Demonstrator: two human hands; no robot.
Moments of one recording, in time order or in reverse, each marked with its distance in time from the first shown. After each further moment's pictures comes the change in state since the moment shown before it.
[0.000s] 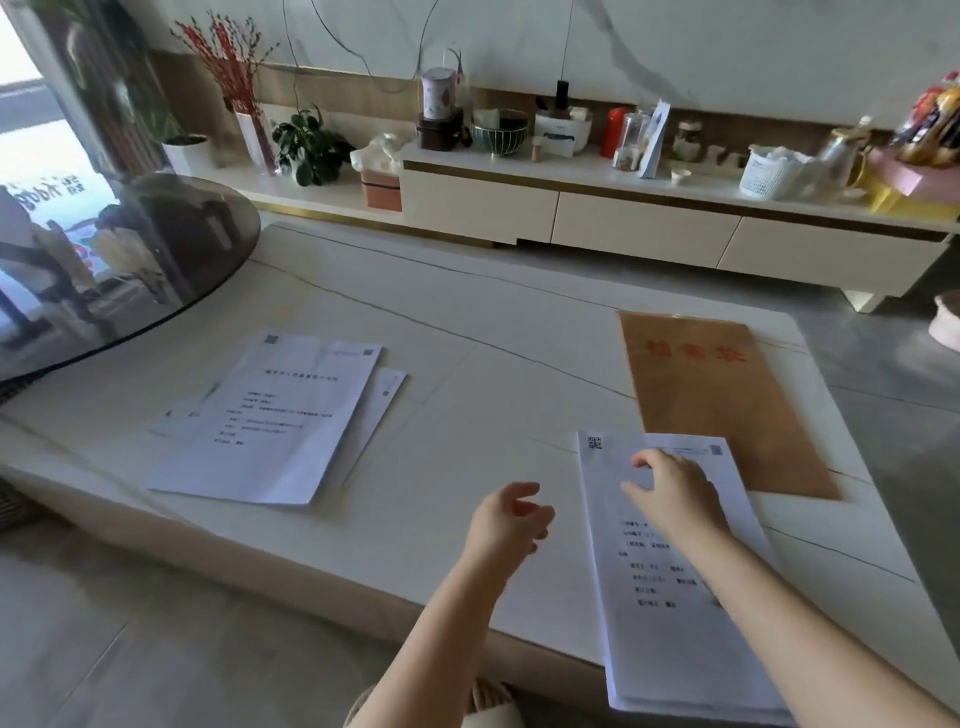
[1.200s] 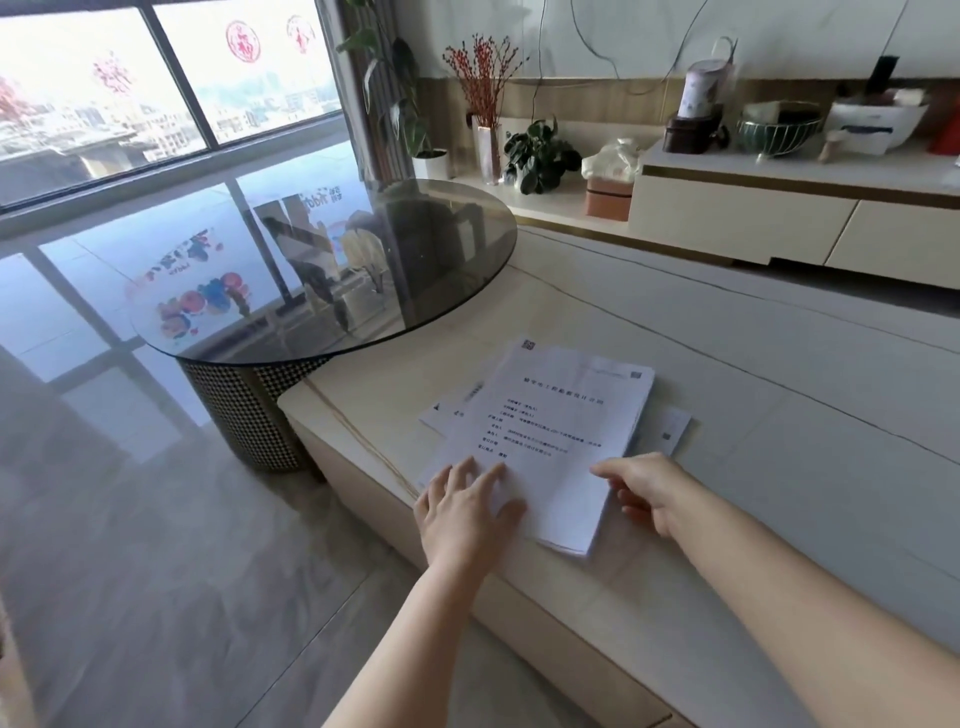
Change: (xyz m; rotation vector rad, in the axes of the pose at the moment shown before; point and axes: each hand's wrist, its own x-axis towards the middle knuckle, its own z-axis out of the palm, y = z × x) left_hand 0.034 -0.056 -0.320 0.959 0.651 -0.032; right_hand 0.041 -0.325 0.158 0.817 -0.555 0.181
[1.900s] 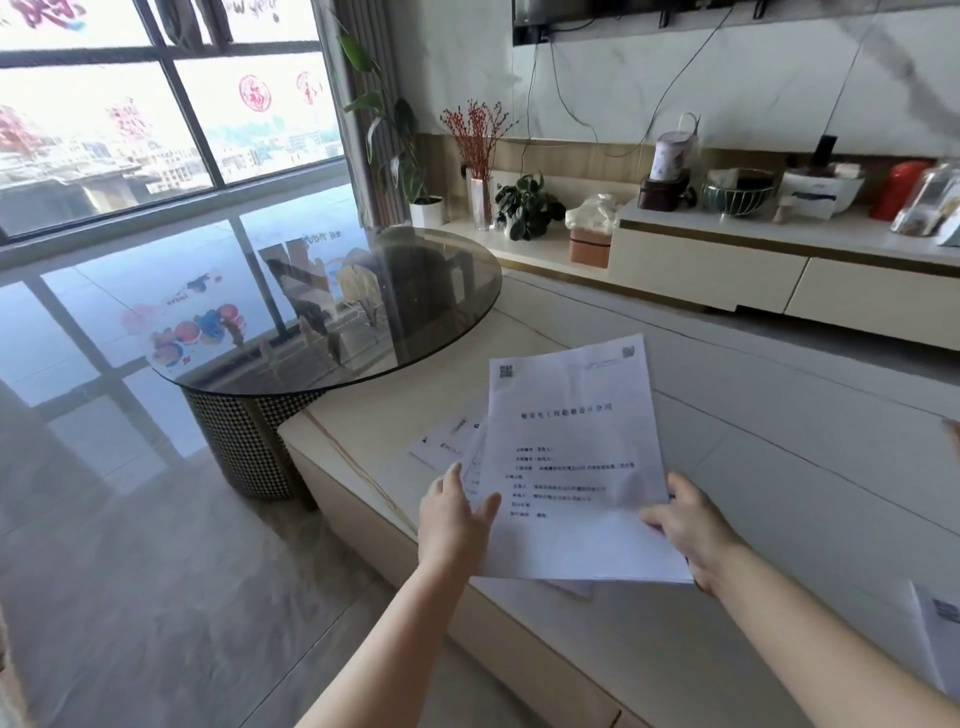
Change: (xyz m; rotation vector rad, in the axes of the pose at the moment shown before) left_hand -0.026 0.036 -0.047 -0.387 -0.004 -0.113; right_hand -0.048 0.012 -0.070 -0.013 0.008 -0.268
